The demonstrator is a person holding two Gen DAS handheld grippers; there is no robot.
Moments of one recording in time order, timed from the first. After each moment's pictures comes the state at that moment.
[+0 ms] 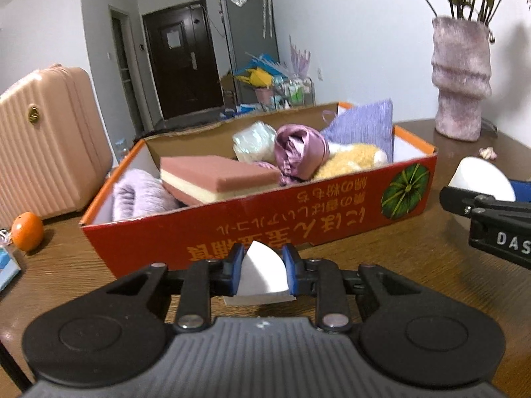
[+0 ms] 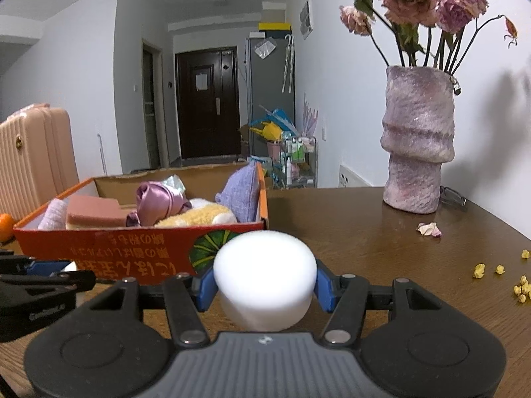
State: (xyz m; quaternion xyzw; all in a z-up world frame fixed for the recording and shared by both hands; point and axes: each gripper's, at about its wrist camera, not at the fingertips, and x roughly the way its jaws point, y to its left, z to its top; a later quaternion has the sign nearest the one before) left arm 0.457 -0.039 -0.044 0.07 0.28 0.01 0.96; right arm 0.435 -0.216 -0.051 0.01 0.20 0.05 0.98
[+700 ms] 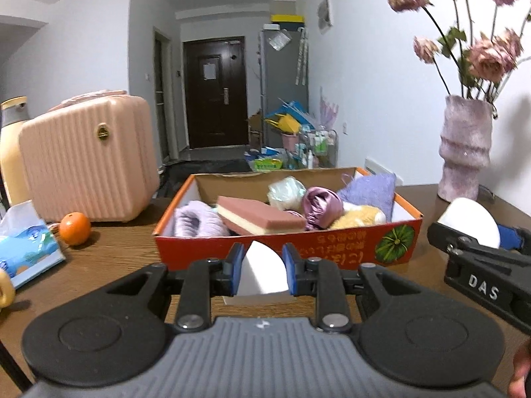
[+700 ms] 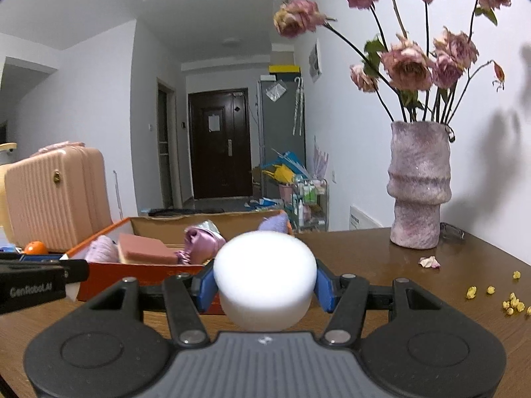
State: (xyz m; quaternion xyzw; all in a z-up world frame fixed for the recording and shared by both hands) left arm 0.383 -0.021 0.003 0.01 0.20 0.05 0.98; right arm 0.373 -0.195 -0.021 0.02 0.12 0.07 0.99
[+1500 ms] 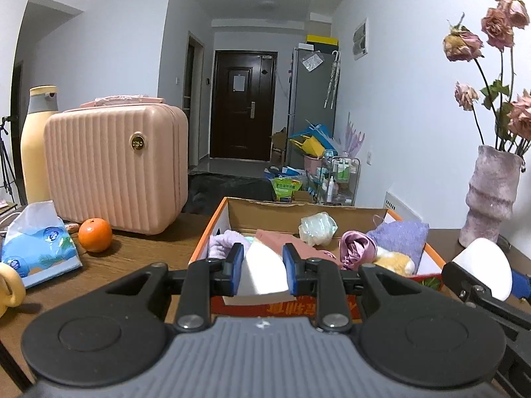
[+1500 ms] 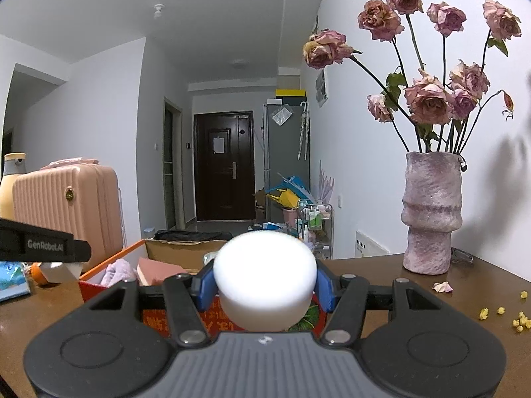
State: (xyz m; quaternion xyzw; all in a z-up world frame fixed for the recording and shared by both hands) left arm 0.398 0.018 0.025 -0.05 0.16 0.09 0.98; right arm 0.374 -0.163 -0.011 0.01 0.08 0.07 0.99
